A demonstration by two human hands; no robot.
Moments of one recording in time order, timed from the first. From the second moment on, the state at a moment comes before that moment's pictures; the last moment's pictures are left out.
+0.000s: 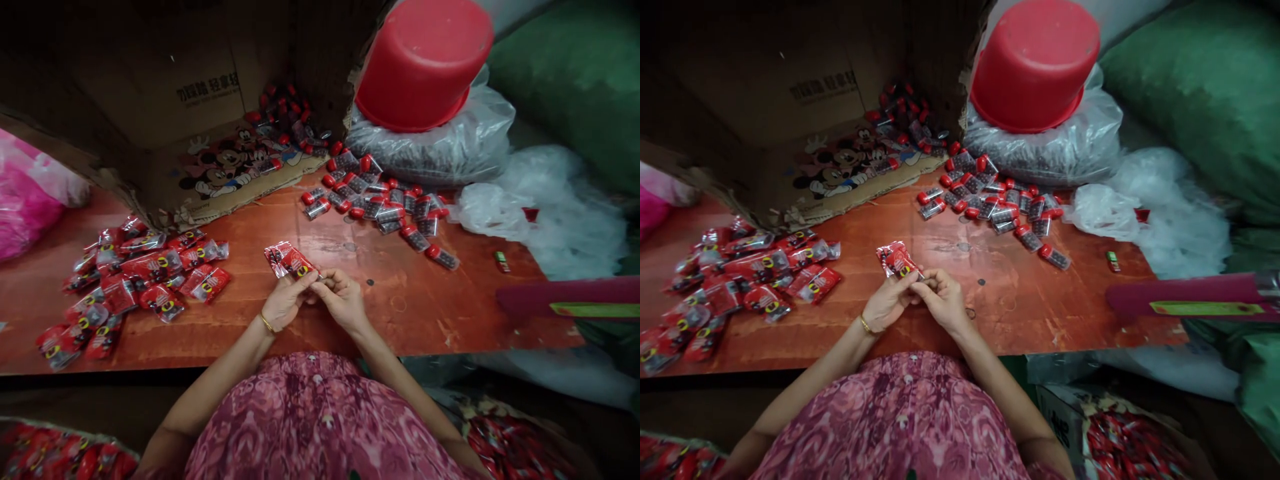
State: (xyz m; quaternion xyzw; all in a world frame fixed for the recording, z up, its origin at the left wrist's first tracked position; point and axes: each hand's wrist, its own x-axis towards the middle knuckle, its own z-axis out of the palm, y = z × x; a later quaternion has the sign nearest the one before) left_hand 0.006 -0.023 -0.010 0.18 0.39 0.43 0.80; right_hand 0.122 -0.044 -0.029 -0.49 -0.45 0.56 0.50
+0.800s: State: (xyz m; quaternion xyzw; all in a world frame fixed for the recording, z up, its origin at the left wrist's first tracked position) left_hand -0.068 0.013 0.010 0.07 0.53 0.58 0.61; right_hand 0.271 0.012 -0.056 -0.78 -0.60 -0.03 0.17
